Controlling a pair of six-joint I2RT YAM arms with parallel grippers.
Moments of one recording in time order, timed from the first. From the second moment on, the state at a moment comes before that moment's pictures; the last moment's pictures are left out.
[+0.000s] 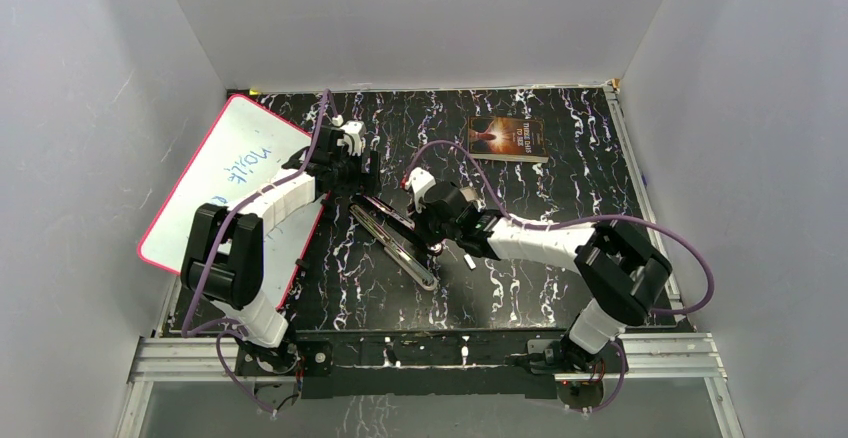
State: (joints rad) left arm -0.30 1.65 1.06 -0.25 0.17 -0.13; right arm 0.94 1.60 0.90 0.04 0.06 0.11
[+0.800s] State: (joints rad) left arm -0.30 1.65 1.06 -0.26 0.16 -0.13; right arm 0.94 1.62 0.90 0.04 0.06 0.13
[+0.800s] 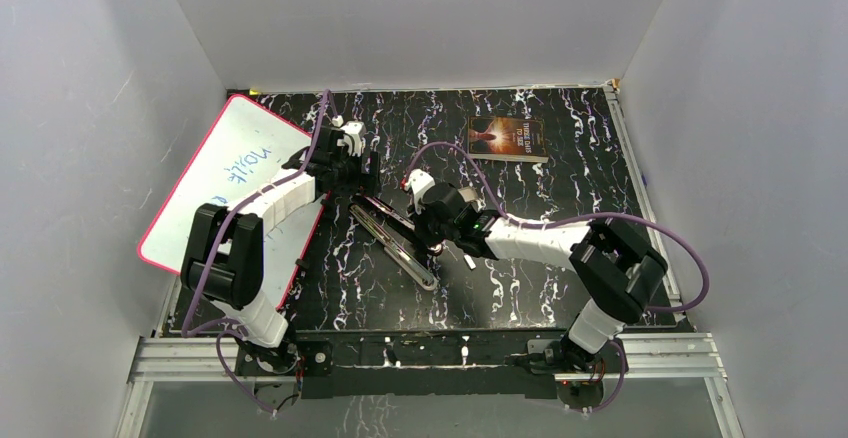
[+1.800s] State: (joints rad) left arm -0.30 1.65 1.06 -0.26 0.16 -0.13; right arm 0.94 1.64 0.91 0.00 0.07 0.13
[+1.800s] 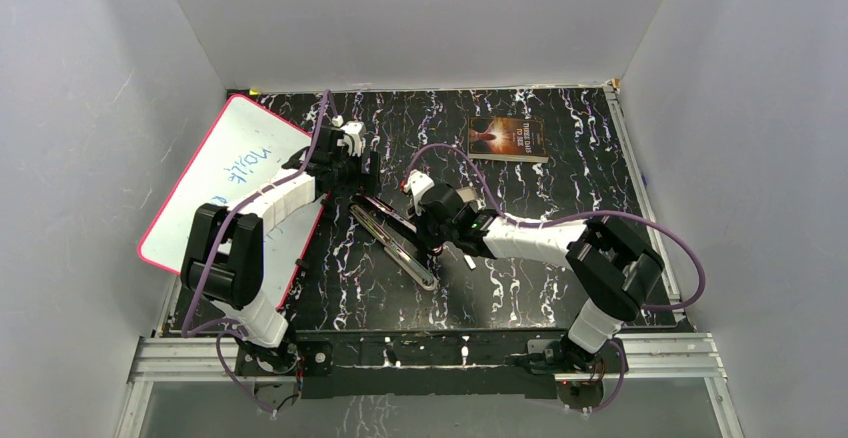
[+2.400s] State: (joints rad) left arm -0.30 1.65 1.06 -0.26 0.17 -0.13; right arm 0.94 1.62 0.90 0.05 0.10 0.13
